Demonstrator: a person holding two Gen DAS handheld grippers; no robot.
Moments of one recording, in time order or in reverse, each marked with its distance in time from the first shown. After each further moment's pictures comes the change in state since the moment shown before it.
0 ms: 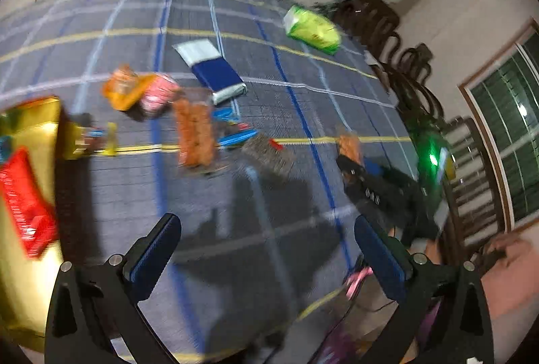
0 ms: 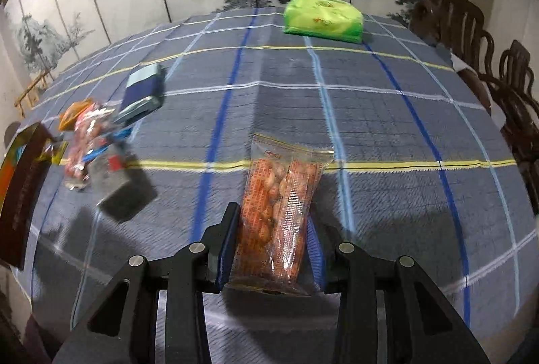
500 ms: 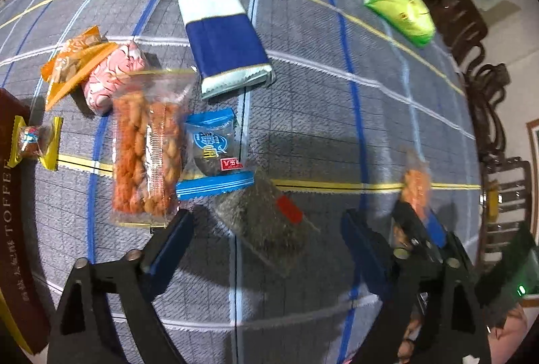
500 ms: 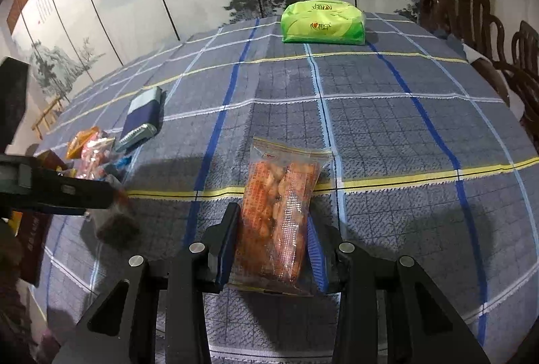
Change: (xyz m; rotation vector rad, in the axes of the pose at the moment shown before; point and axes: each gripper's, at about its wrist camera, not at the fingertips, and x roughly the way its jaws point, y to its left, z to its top) left arm 0.112 -0.016 0.054 -0.218 0.137 0.261; right arm 0.015 -0.021 0.012 0.064 -0.046 0.122
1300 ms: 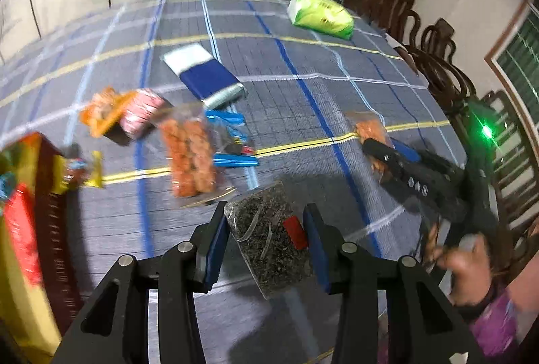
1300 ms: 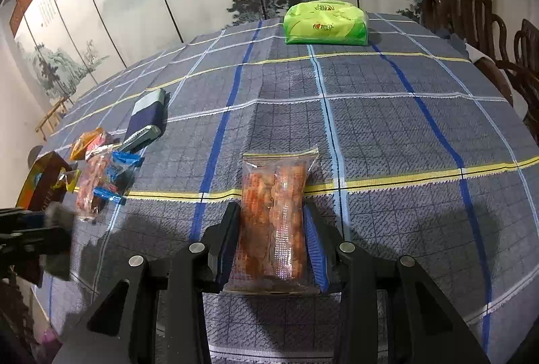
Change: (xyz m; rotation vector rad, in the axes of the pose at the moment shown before) left arm -0.074 0.028 -0.073 0.365 -0.231 -0.065; right arm -0.001 0.004 -0.003 -0.005 -0.007 0.006
